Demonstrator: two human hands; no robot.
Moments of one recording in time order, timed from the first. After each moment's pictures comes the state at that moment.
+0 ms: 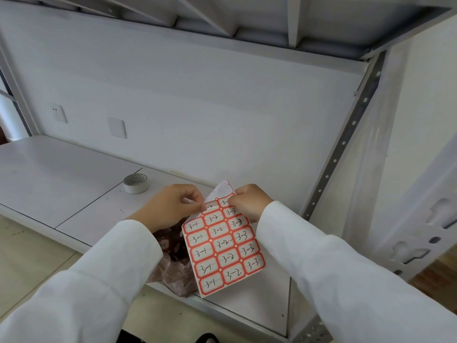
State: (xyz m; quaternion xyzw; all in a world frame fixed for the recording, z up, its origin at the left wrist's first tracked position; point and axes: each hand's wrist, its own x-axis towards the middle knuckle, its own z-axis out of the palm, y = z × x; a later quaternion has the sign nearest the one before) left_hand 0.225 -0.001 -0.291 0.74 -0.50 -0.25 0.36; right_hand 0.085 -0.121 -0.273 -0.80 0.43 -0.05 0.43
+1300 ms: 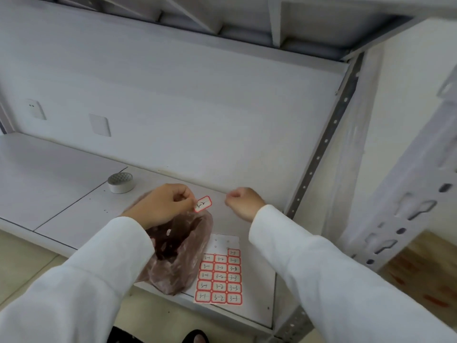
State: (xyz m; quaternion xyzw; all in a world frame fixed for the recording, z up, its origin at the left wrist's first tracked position) left_hand 0.217 -0.014 -0.298 0.73 -0.50 -0.23 0.41; right_hand 0.070 -0.138 -0.293 -0.80 0.45 -0.09 0.38
